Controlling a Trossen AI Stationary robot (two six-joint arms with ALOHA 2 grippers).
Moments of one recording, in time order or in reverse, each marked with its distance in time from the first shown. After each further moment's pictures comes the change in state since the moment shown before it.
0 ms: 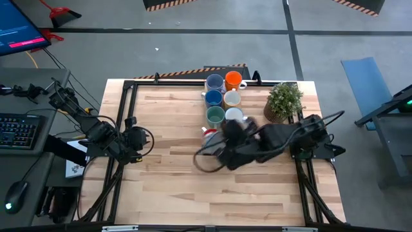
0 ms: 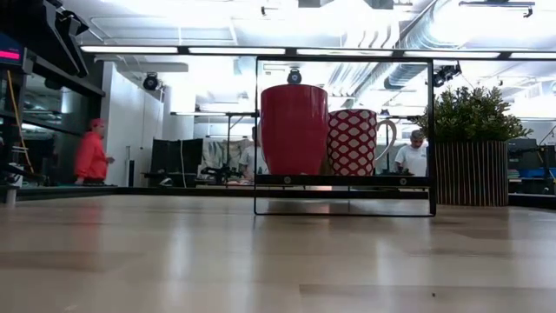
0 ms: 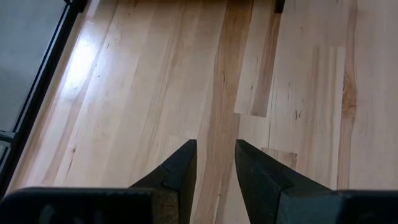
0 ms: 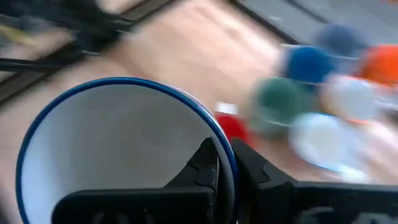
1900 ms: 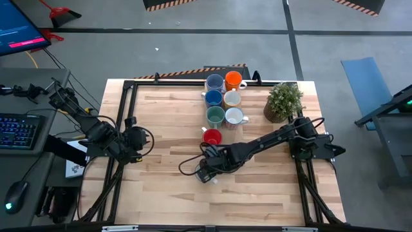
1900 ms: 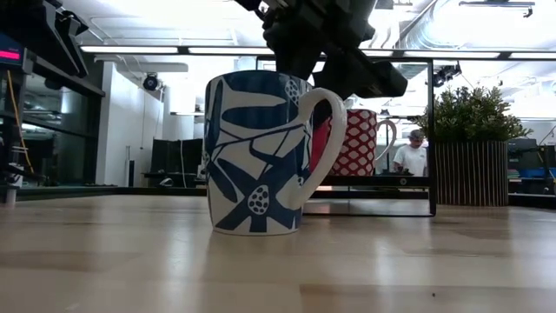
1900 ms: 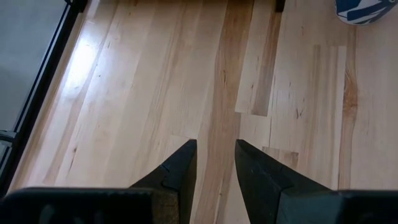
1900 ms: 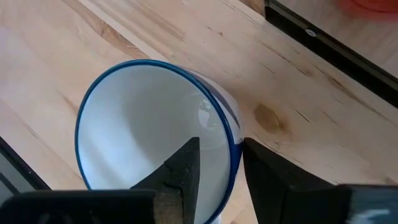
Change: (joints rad) left arm 0.000 0.000 0.000 -0.004 0.000 0.000; right arm -0.095 0.090 -0.690 0.736 -0.581 0.259
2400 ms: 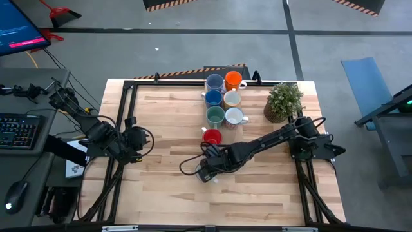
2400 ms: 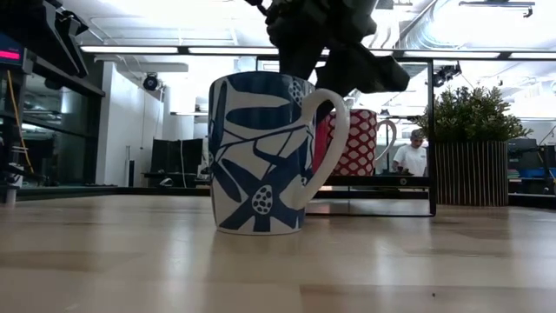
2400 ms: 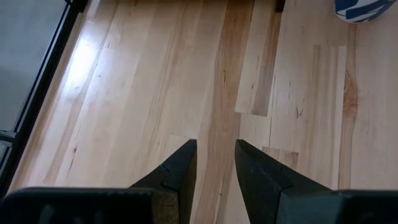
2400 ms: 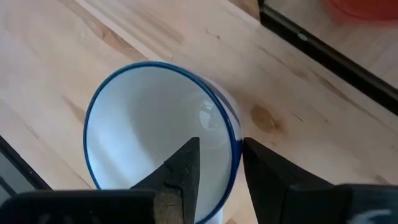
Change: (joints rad) left arm 0.000 0.000 0.000 0.000 0.000 0.000; right arm 0.002 -0.014 0.000 -0.016 0.014 0.001
